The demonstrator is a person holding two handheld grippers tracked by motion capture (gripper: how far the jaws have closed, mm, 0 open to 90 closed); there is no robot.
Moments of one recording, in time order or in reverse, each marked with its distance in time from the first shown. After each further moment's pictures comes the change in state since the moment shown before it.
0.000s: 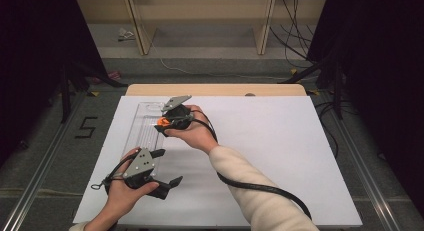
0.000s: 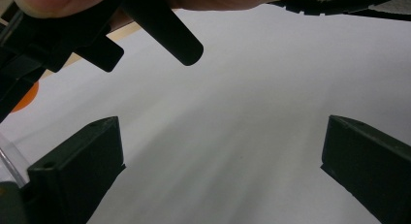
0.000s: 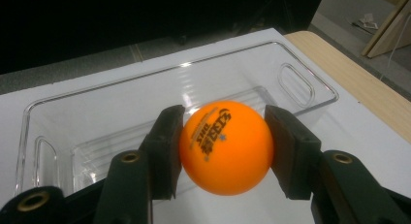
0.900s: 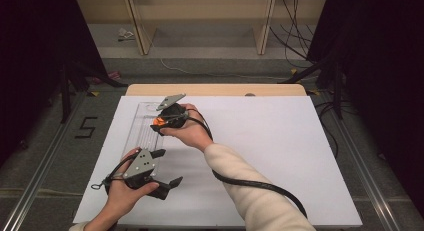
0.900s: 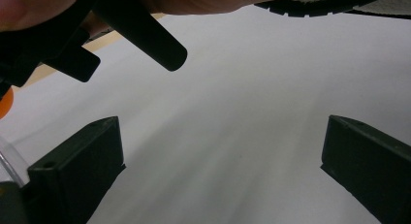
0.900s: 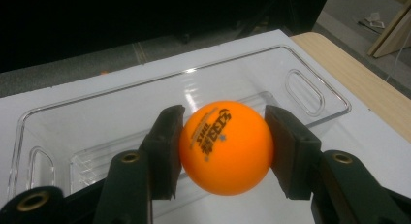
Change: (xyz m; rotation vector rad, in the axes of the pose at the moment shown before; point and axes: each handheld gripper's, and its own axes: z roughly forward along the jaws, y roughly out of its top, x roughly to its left) left arm -0.001 0.000 0.000 0.001 -0.004 0.005; right arm 0.001 0.008 0.013 0.013 0.015 -0.007
